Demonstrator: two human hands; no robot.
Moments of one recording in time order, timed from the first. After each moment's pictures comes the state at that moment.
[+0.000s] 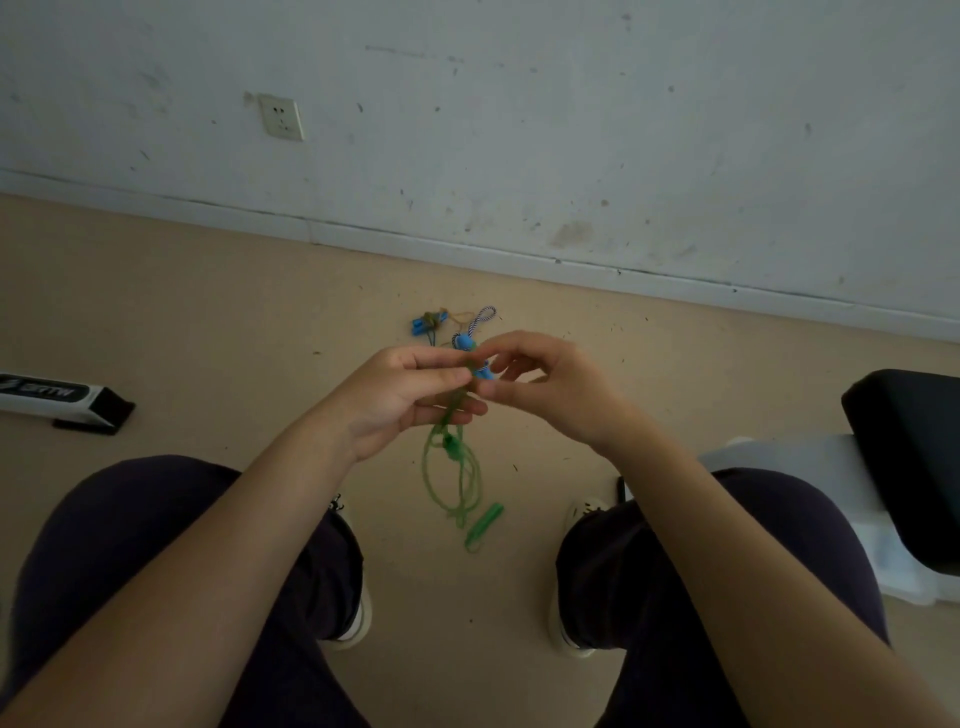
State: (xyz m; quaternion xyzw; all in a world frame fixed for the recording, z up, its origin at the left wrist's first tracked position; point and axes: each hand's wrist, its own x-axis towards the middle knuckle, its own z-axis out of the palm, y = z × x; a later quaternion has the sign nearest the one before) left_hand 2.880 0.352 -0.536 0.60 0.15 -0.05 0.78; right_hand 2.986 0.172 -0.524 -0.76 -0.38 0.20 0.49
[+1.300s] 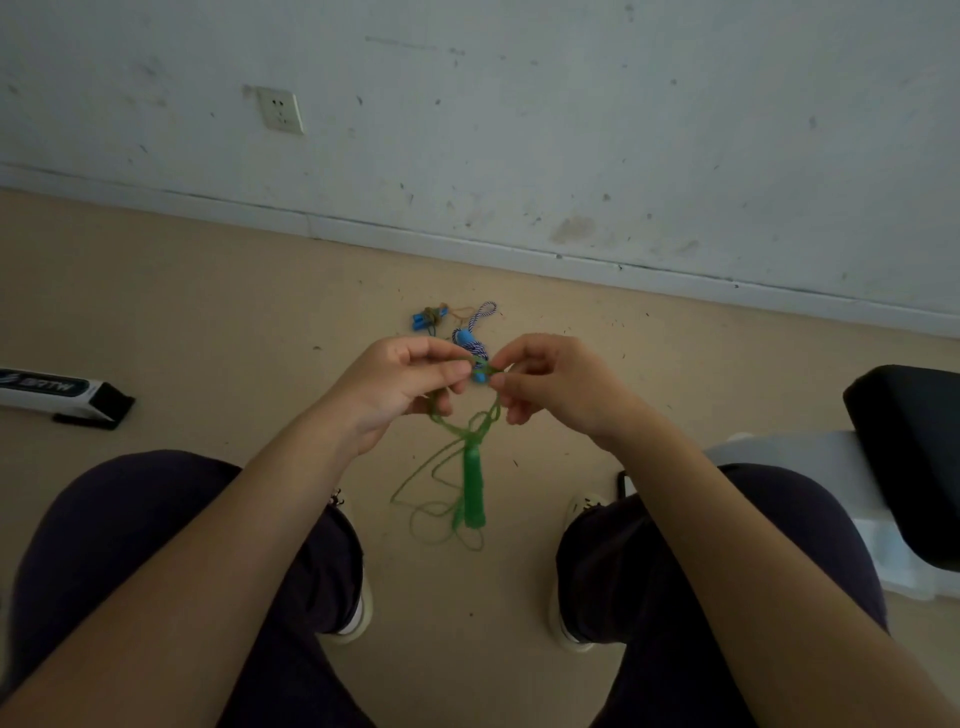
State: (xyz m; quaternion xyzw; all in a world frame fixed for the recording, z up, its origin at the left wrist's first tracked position) left_hand 2.881 0.351 -0.539 0.67 0.18 0.01 0.72; right_hand 2.988 0.173 -0.525 -0.75 -0.27 0.31 0.52
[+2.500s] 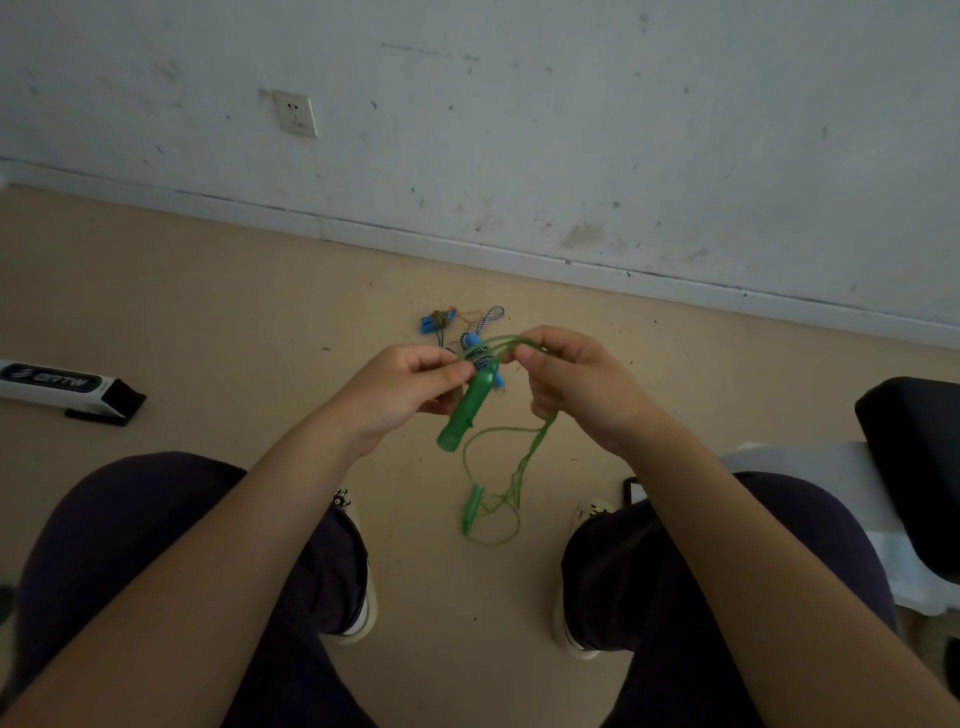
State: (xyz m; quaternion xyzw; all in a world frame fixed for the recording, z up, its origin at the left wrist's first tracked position) left_hand 2.877 0.358 -0.540 0.71 0.16 0.01 0.68; right_hand 2.988 0.172 -0.523 -0.67 -0.29 0.33 0.60
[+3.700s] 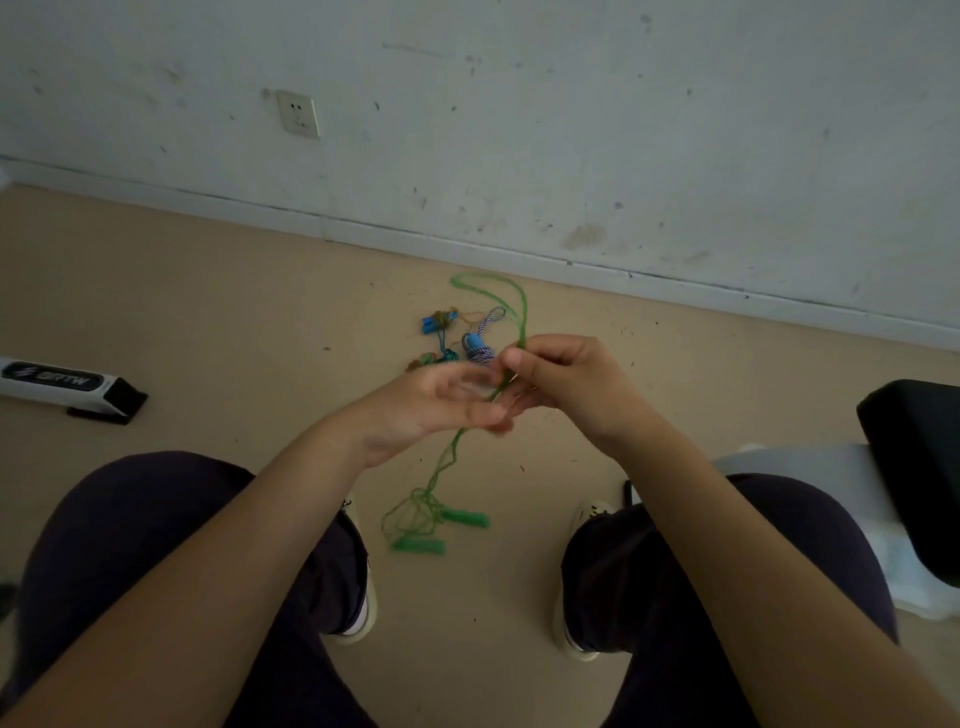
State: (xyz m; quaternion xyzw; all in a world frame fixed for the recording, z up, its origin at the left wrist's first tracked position) left_hand 2.875 0.354 -0.548 0.70 0.06 -0.13 0.70; right_hand 2.983 0.178 -0.521 -0.67 -0.28 0.31 0.61
